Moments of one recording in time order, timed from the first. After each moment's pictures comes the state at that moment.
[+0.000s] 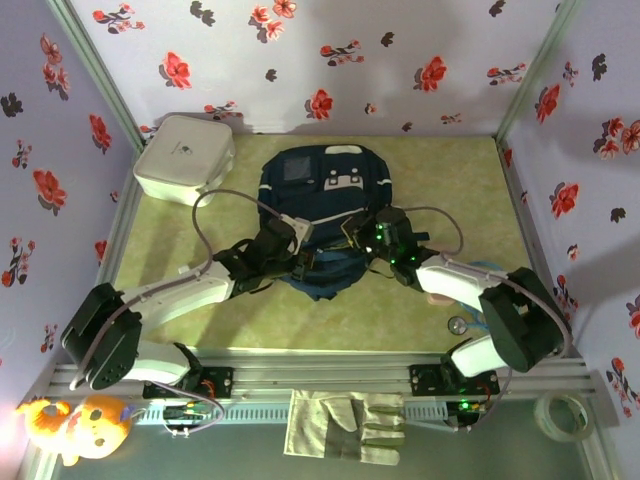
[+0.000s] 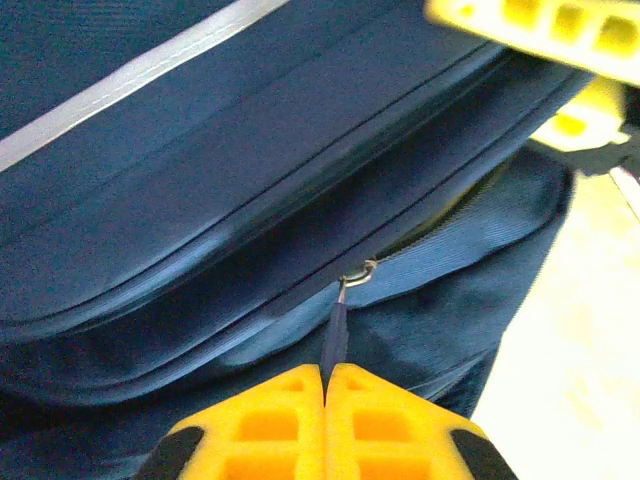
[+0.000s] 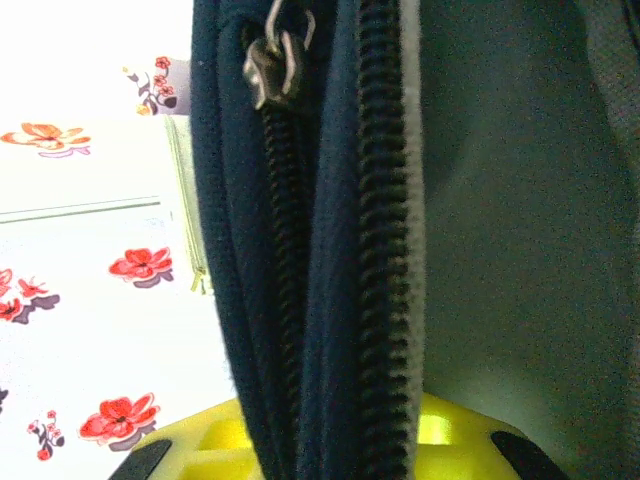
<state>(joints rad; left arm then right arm) -0.83 1.35 0.81 -0.20 0.00 -0.38 0.56 1.42 0.65 0.31 -0.18 1.42</state>
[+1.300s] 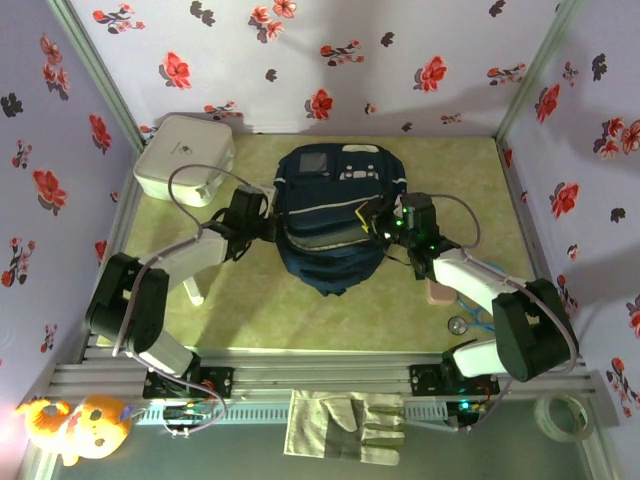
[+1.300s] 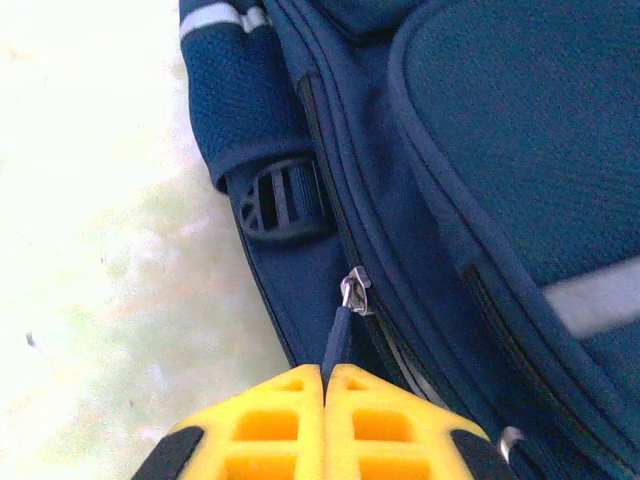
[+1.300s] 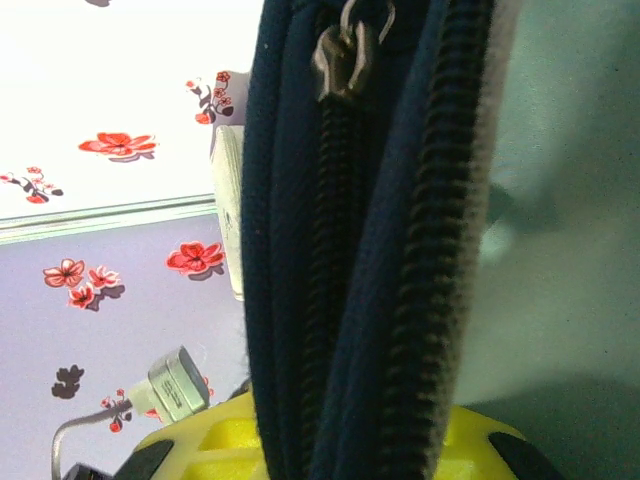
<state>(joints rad) -0.48 1.59 0.93 -0.09 -0.03 -0.16 0.41 1.37 0.69 0.28 -0.38 1.38</state>
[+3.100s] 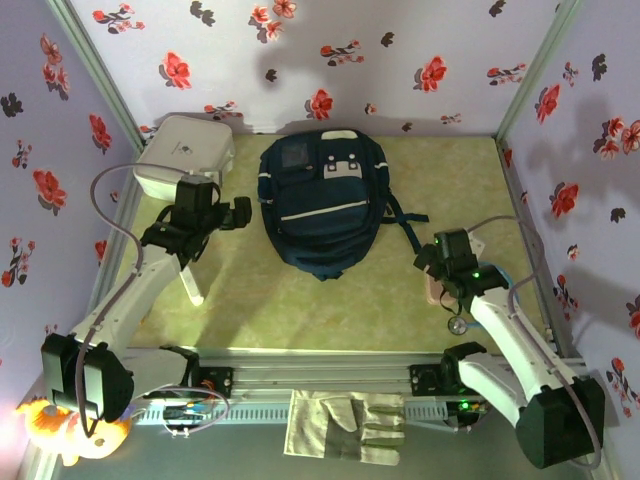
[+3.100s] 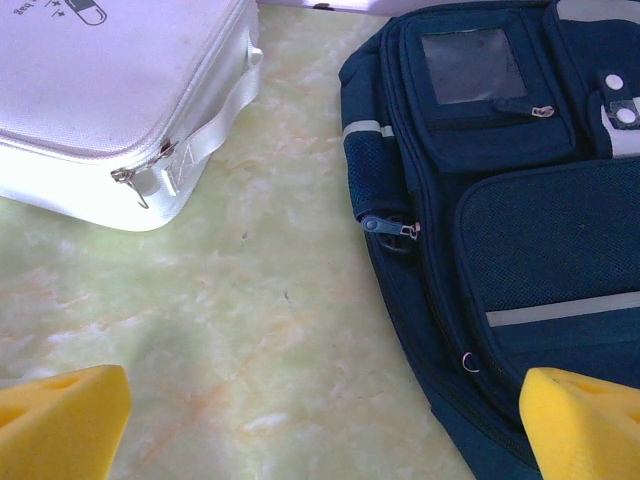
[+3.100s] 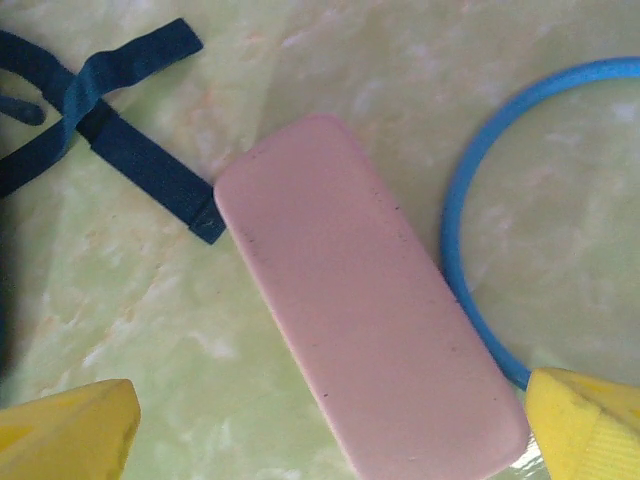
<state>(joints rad) -0.34 1.18 0.98 -0.46 -0.17 -0.26 0.26 0.91 0.62 -0.71 0.27 0.75</state>
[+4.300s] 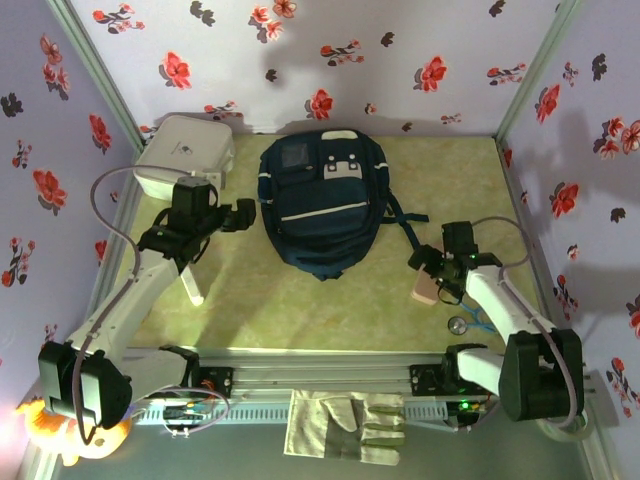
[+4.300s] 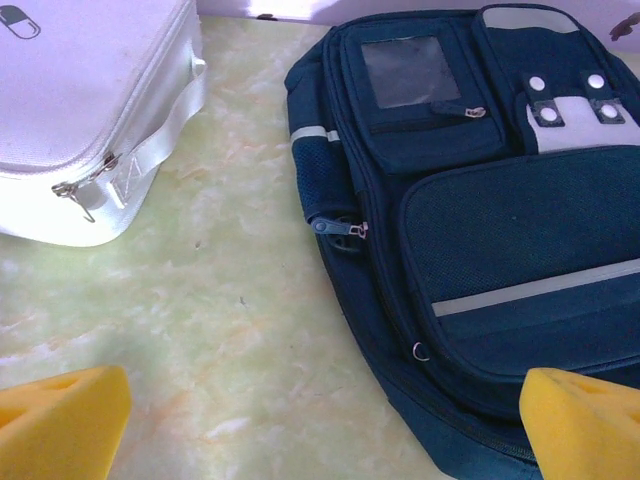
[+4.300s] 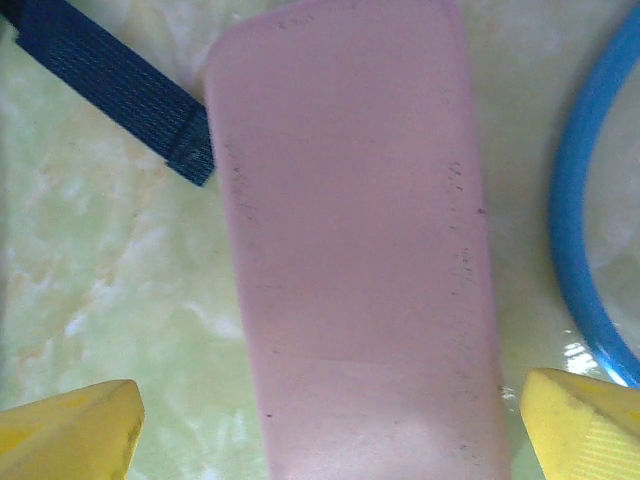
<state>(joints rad) -0.33 1.14 0.97 -0.44 -0.06 -0.24 0.10 1.15 0.60 -0.59 -0.03 0.68</state>
